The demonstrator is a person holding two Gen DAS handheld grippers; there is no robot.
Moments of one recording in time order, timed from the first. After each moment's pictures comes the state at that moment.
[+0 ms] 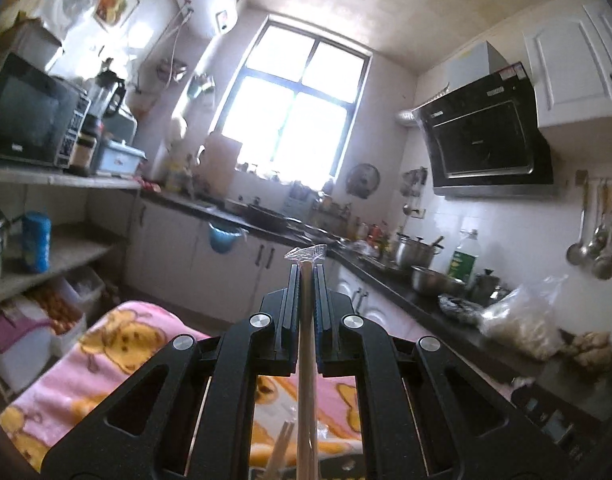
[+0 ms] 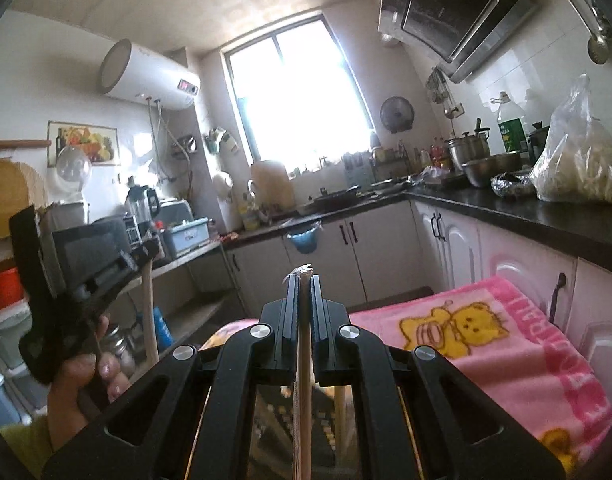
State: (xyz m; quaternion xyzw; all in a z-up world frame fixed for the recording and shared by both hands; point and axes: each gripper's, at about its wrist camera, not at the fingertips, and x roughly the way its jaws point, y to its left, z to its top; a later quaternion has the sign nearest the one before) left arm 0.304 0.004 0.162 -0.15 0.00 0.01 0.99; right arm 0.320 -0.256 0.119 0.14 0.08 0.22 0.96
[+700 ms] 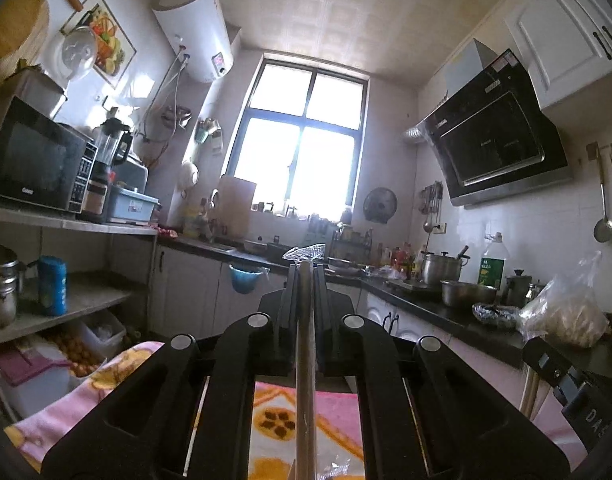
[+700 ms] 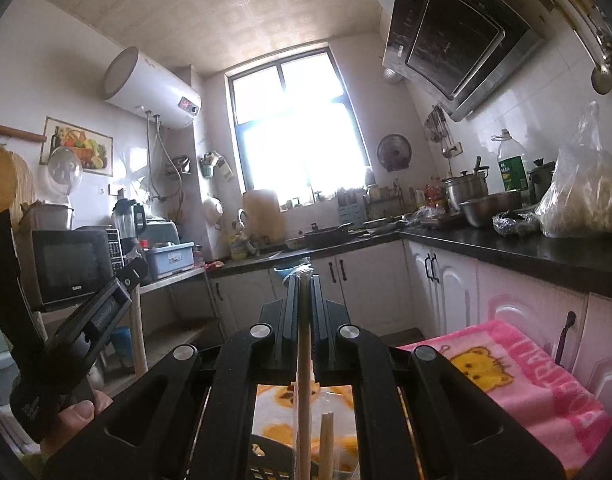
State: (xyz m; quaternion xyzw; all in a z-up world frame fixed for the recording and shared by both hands) left arm 0.326 -0.016 0.139 -0.09 -0.07 0.06 0.99; right arm 0.366 -0.240 0.104 0.11 0.01 0.19 0.98
